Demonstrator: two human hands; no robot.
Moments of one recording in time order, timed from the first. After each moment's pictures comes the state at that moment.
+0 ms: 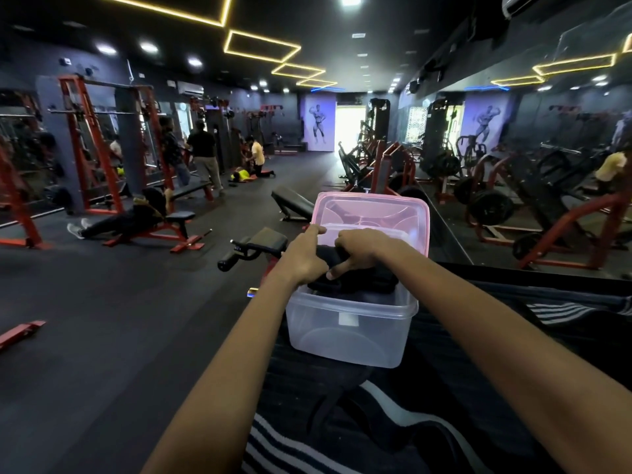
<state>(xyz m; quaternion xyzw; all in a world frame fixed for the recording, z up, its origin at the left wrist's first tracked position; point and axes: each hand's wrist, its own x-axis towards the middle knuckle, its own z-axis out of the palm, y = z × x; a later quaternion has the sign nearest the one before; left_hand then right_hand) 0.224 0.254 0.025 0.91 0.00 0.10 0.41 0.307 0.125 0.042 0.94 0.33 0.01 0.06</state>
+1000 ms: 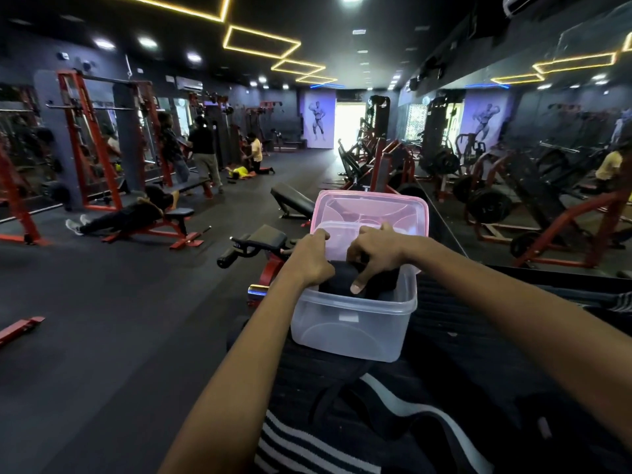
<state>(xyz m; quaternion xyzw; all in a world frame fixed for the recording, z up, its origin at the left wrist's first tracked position) 0.216 0.242 0.024 0.95 -0.01 0.14 0.30 0.288 0.092 0.057 0.92 0.38 -0.02 0.10</state>
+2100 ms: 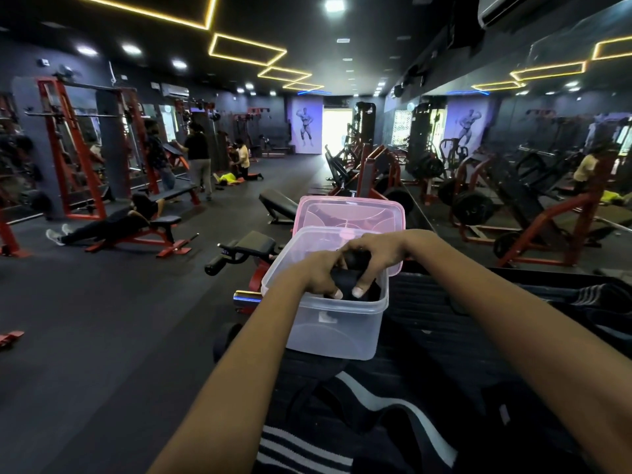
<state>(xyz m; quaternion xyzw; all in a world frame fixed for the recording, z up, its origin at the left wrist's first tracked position) 0.226 0.208 0.028 0.97 -0.13 -0.01 0.20 0.284 0.052 0.071 0.93 0.32 -0.15 -0.06</state>
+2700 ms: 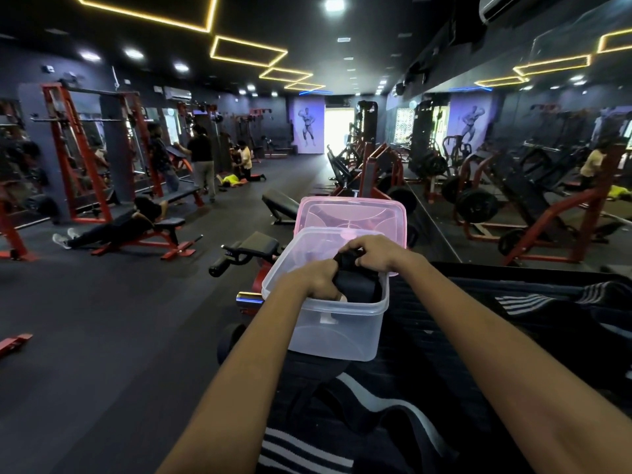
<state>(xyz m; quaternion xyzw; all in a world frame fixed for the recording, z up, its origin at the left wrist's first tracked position) 0.234 0.208 0.016 0.98 -0.10 -0.06 0.19 0.295 0.058 0.036 0.95 0.27 0.00 -0.17</state>
